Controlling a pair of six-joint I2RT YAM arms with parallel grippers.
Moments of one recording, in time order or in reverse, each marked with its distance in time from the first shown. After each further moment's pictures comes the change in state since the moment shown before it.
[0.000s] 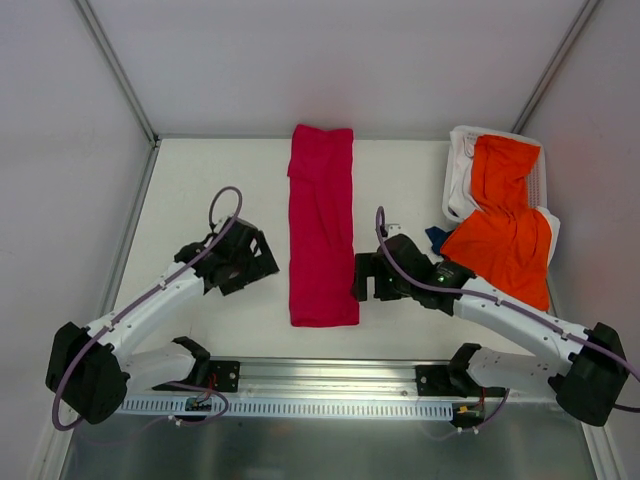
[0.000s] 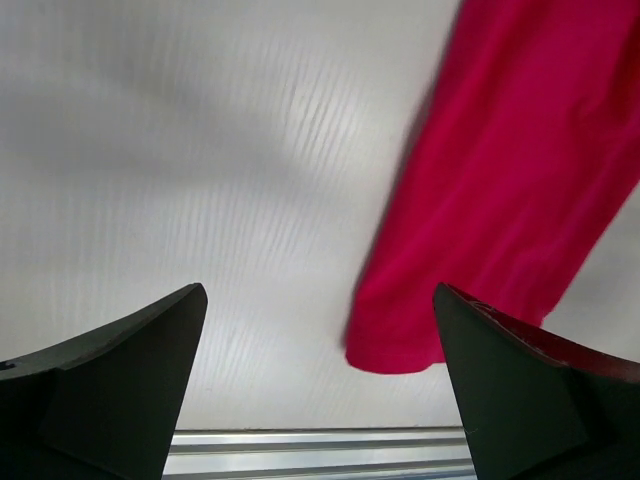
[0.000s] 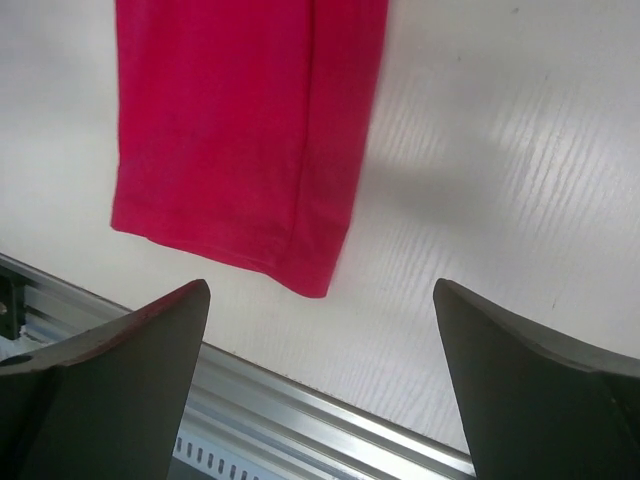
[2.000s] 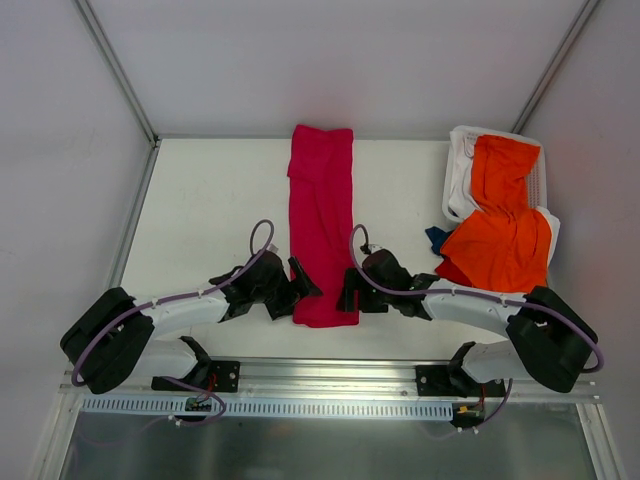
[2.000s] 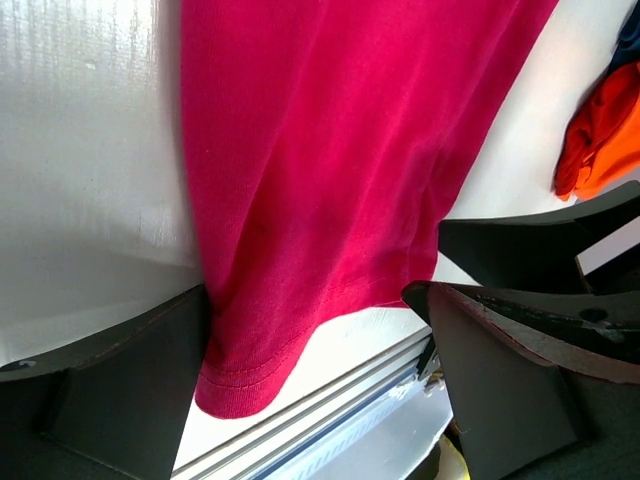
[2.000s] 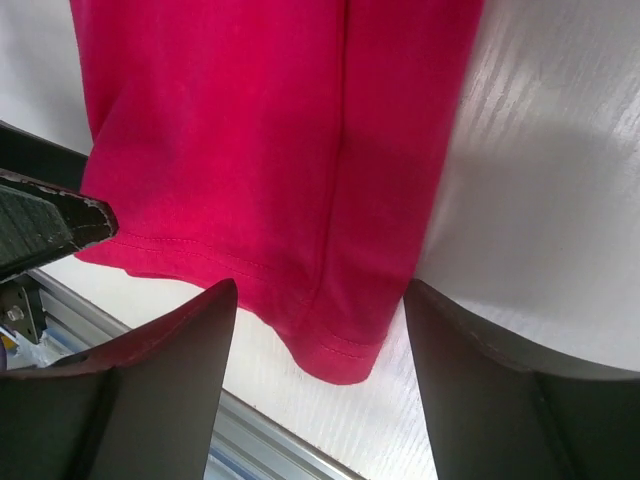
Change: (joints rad) left arm -0.230 0.153 -0.422 0.764 0.318 -0.340; right arm 0.000 0.257 -0.233 0.468 -0.192 0.130
